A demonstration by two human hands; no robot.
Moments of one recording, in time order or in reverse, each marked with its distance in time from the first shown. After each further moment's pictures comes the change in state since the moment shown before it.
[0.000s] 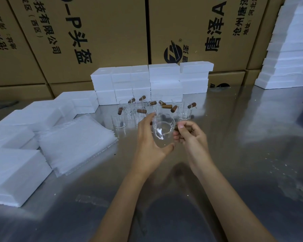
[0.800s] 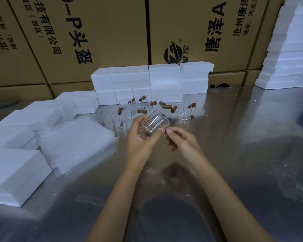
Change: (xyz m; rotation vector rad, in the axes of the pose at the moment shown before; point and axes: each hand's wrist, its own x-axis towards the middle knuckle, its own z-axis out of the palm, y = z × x) left_hand 0.008 0.001 -0.008 -0.372 0.204 -0.173; right_hand -0.009 -0.003 0.004 -0.213 -0.247 0.080
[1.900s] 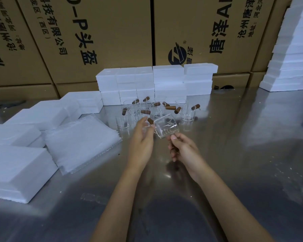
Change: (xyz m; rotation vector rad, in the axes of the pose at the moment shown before) left_hand 0.003 0.012 -0.012 0.225 -0.048 -0.163; right_hand 0.001 0.016 0.004 0.016 -0.001 0.177
